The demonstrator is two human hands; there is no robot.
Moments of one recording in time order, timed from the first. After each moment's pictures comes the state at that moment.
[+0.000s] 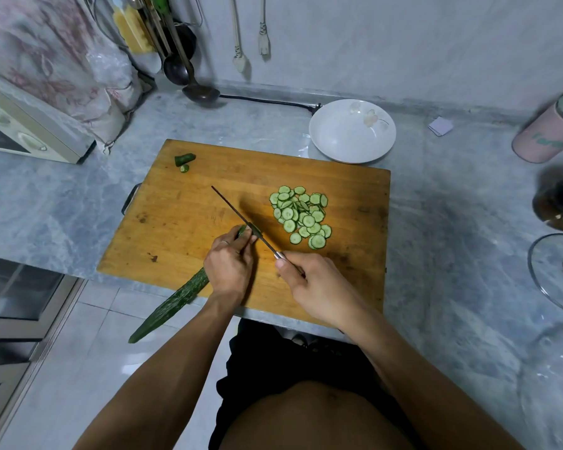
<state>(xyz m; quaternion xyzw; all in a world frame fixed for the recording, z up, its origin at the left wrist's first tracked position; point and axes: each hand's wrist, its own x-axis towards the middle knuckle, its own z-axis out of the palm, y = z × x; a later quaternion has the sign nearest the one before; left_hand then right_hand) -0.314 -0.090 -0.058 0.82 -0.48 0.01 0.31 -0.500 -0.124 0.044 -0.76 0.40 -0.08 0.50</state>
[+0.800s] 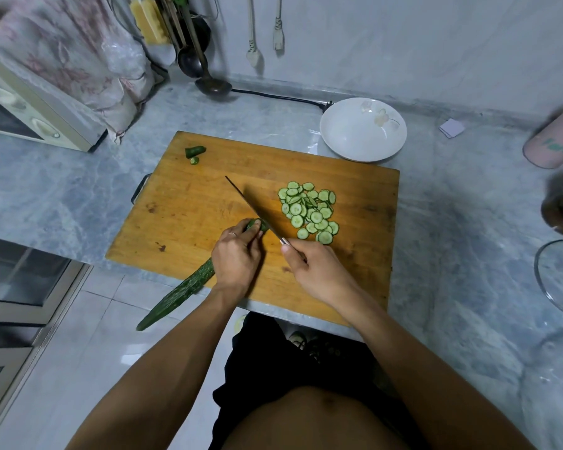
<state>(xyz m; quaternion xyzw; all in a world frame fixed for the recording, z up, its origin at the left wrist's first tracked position) -0.309 -0.089 -0.059 0.81 -0.50 -0.01 0.31 -0.482 -0.134 0.017 -0.77 0.42 -0.10 0.47</state>
